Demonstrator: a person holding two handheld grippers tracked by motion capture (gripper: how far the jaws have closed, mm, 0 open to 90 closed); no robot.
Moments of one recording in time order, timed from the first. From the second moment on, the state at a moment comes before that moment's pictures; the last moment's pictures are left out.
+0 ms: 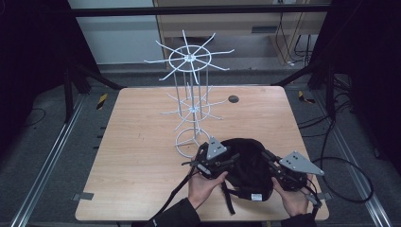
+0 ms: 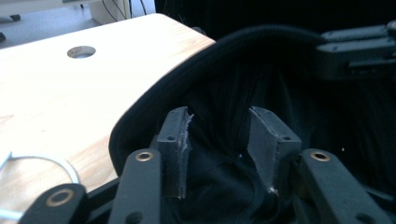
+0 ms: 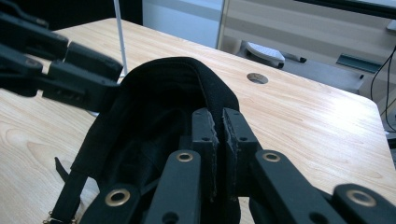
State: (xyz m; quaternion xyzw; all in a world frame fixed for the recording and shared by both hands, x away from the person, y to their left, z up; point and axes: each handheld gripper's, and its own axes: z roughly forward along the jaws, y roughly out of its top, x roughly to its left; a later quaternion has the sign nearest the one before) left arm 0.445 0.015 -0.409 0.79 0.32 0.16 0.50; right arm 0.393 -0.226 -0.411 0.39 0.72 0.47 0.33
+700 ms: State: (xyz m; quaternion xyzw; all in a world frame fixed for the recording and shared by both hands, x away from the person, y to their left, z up) left arm 0.488 0.015 -0.422 0.83 0.29 0.18 0.45; right arm 0.397 -0.221 -0.408 0.37 0.73 0.48 0.32
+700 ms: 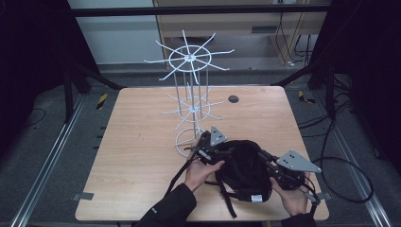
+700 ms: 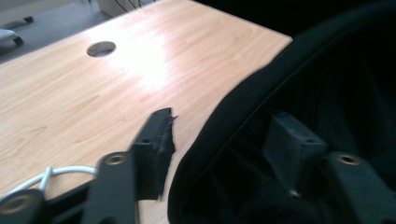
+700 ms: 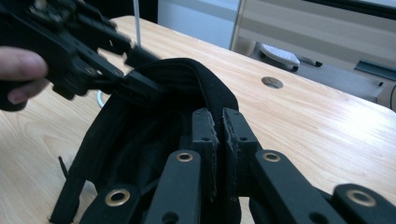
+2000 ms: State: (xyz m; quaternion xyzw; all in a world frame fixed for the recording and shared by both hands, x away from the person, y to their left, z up) left arm 0.447 0.037 -0.429 0.79 0.32 0.17 0.50; right arm 0.399 -0.241 -0.404 0.46 0.70 0.43 0.34
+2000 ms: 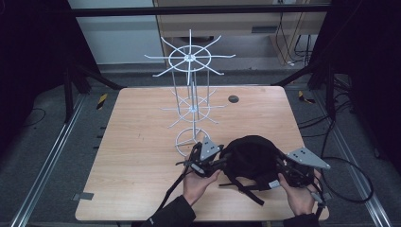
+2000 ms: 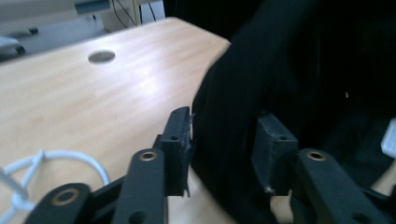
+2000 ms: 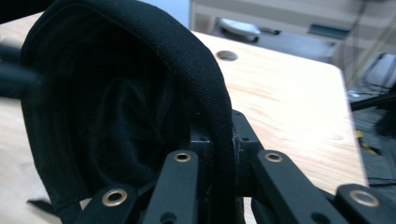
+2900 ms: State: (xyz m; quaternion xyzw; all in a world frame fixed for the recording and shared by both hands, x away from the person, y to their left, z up) left arm 0.491 0.029 -0.488 0.77 0.40 0.13 0.48; right arm 0.382 -0.216 -0.414 0.35 0.76 0.46 0.29
